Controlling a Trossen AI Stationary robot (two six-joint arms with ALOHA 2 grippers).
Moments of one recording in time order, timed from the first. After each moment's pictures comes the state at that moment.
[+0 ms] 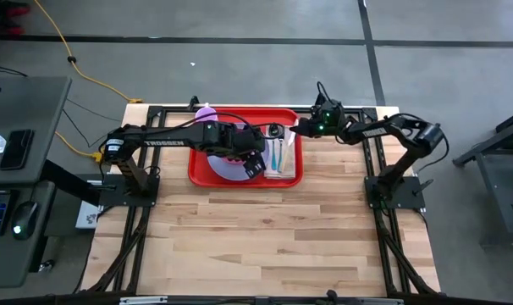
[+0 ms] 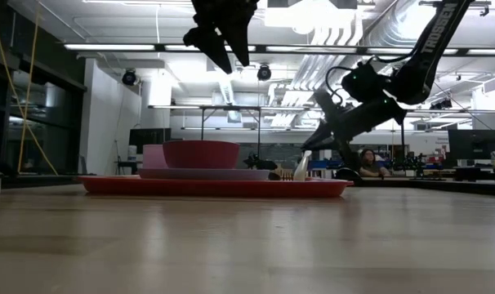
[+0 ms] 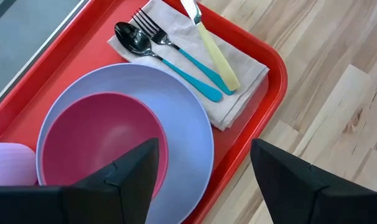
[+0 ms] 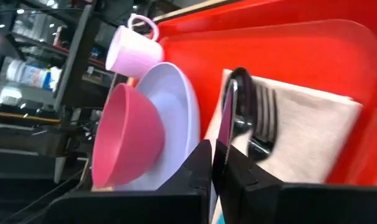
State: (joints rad) left arm 0.05 1.74 1.73 -1.05 -0.32 -0.48; right arm -0.79 1.61 0.58 0.58 -0.48 0.85
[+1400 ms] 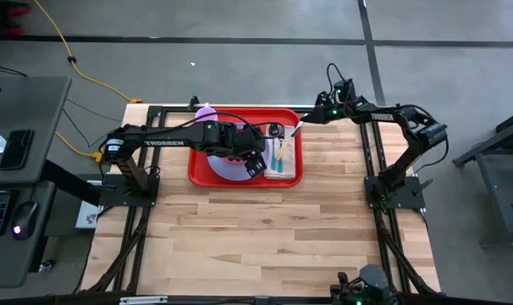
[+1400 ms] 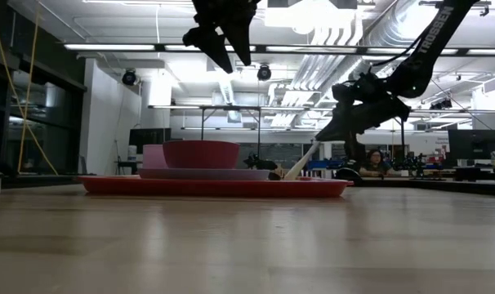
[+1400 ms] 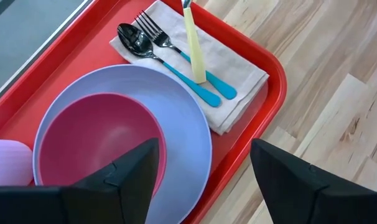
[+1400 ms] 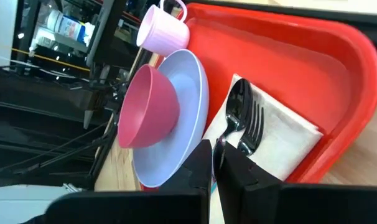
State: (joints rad) left arm 0.05 1.74 1.73 -1.04 -0.33 -0.51; right arm -1.07 1.62 0.76 0.22 -0.93 0.49
